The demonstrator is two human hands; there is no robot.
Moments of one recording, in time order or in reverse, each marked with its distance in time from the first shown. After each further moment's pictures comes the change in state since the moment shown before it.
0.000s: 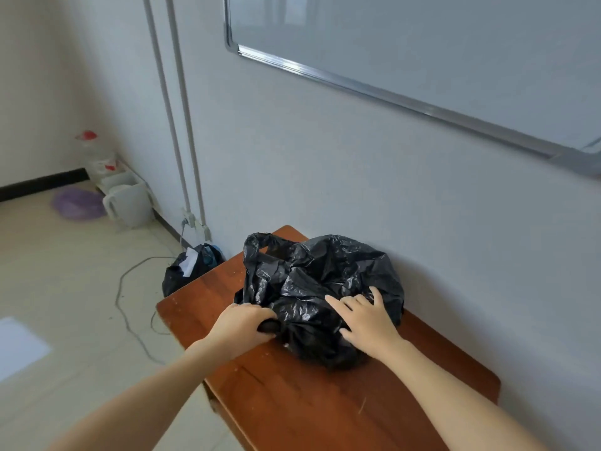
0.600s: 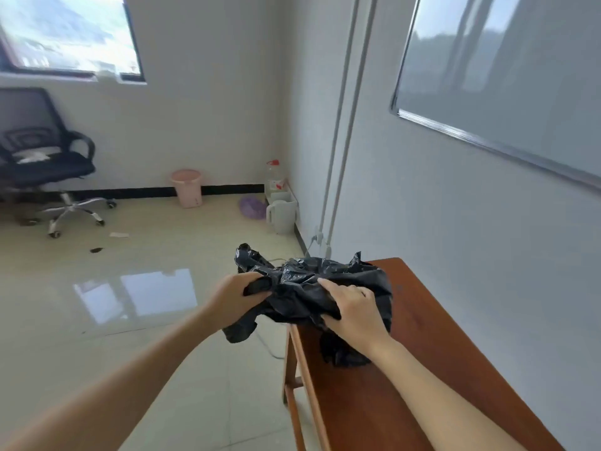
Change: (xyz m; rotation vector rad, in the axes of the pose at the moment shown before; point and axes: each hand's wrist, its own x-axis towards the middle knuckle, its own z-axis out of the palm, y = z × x) left_hand -0.204 0.040 -0.067 -0.351 0.609 -0.528; right_hand -0.026 -0.123 -0.086 0.561 0.278 -0.504
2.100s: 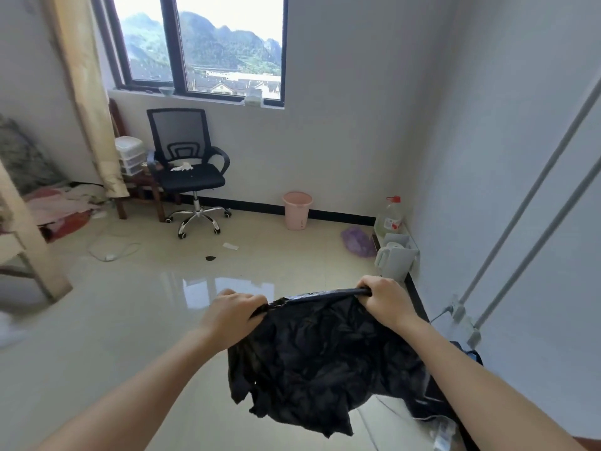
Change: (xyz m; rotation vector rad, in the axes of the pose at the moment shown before) left_hand 0.085 -0.344 -0.255 0.637 0.192 -0.048; right_hand 0.380 -0.216 0.159 0.138 -0.162 -0.065
